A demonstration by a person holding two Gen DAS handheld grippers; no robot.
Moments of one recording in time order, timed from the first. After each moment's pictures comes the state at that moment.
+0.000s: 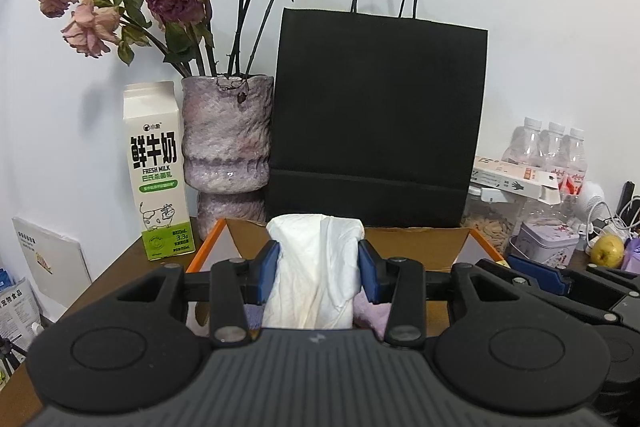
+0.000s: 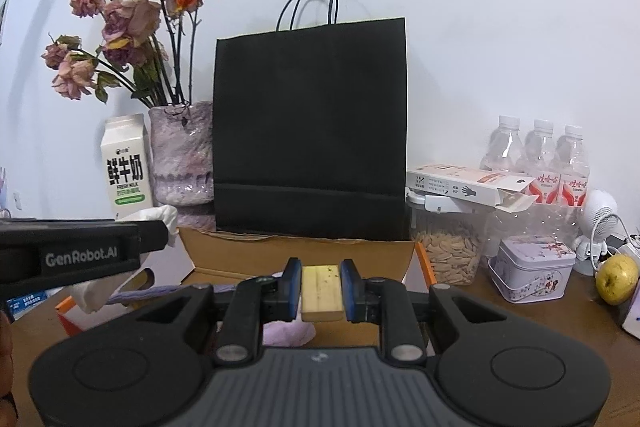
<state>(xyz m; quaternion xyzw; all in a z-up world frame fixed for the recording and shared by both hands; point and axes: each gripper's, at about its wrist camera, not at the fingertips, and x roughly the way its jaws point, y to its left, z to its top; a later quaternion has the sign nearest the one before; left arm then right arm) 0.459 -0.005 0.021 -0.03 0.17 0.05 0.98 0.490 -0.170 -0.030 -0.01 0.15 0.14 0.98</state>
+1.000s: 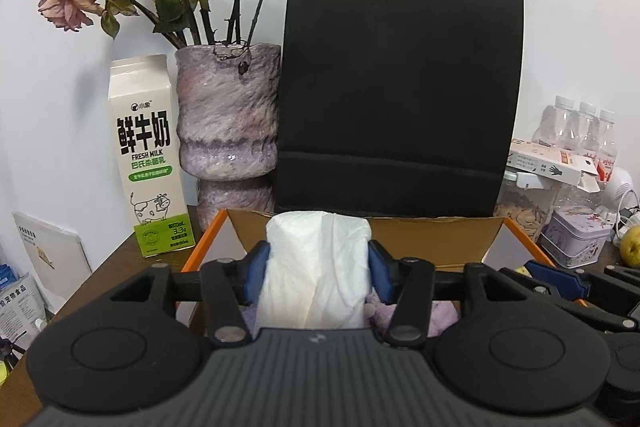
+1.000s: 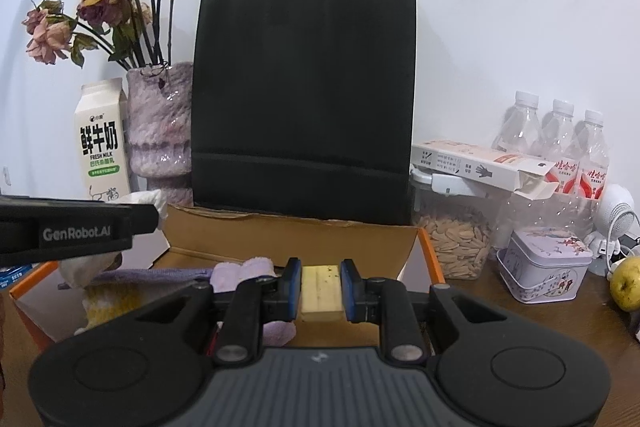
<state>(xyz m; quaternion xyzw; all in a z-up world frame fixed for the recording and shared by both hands) 0.504 0.007 0.003 -0.03 0.20 0.07 0.98 0.533 -0.165 -0.050 -0.03 0.19 0.14 0.97</state>
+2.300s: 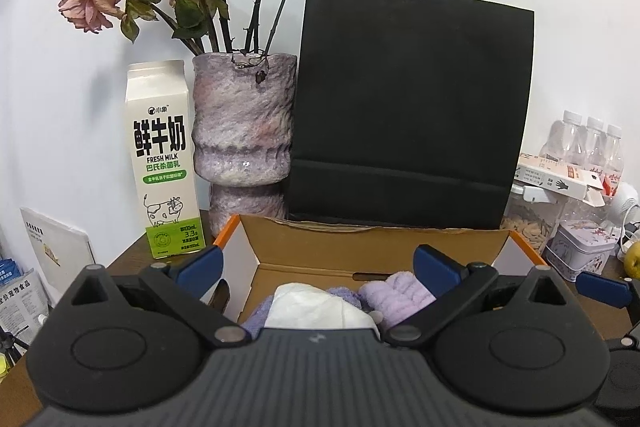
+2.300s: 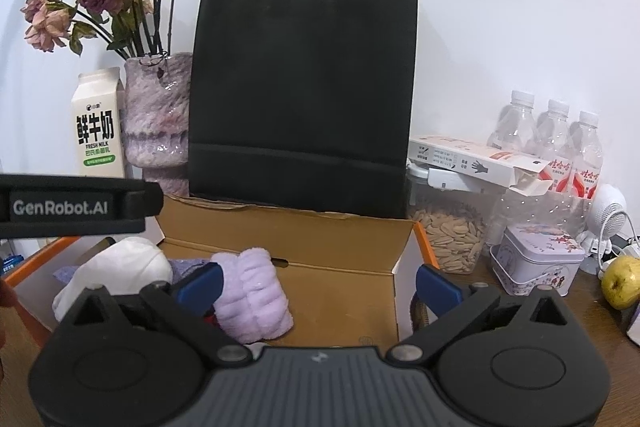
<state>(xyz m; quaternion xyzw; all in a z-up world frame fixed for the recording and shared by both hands) 0.497 0.010 0.005 -0.04 0.18 0.08 0.98 0.526 -0.161 -0.051 -0.04 0.19 0.12 0.97</state>
